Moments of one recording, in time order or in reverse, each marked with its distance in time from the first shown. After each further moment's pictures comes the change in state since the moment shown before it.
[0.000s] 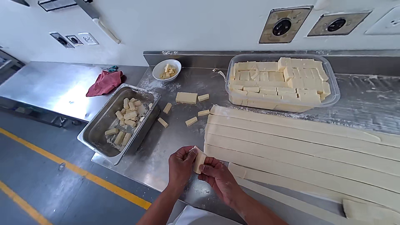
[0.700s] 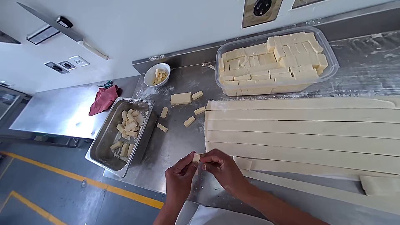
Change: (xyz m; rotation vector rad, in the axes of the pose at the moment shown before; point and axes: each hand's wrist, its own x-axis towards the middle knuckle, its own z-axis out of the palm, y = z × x) left_hand -0.026 0.000 -0.020 0.144 -0.116 0.284; right_hand 0.005 -0.004 -0.016 -0.724 -0.063 -0.559
